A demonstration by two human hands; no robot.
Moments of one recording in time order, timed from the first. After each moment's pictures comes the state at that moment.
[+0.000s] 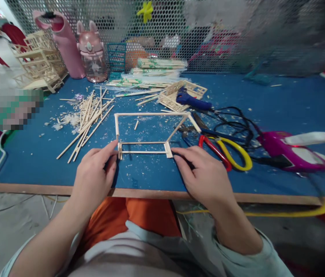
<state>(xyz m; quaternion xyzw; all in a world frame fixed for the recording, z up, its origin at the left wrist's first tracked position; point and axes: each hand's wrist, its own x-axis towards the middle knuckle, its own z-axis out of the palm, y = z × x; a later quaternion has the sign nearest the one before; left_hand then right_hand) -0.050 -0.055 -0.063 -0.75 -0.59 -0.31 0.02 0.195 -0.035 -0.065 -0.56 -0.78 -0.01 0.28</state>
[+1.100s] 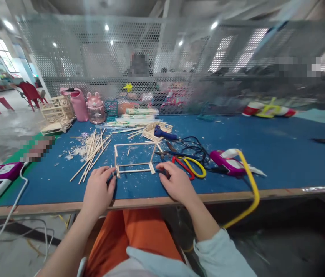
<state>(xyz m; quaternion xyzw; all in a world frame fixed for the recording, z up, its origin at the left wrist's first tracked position) -0.056 -0.049 -0.072 -0.75 -0.57 -0.34 -0.02 0.194 -0.033 -0.059 -0.57 -0.75 0.07 0.33</state>
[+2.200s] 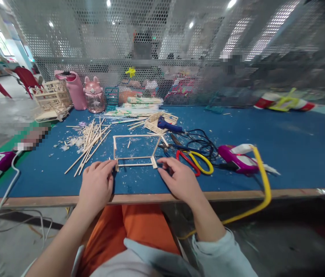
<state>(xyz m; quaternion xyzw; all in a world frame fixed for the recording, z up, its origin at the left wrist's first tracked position) -0.048 -0.056 -0.064 -0.76 -0.60 -0.26 0.01 0.192 -0.036 -0.058 -0.58 -0.76 0.06 0.30</state>
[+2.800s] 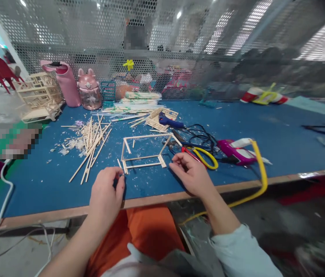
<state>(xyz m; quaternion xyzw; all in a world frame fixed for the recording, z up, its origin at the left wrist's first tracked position) -0.056 -0.054 -0.068 -0.72 -0.56 -0.39 -0.10 0.192 -0.031 -0.059 -0.59 -0.69 0.15 0.38</state>
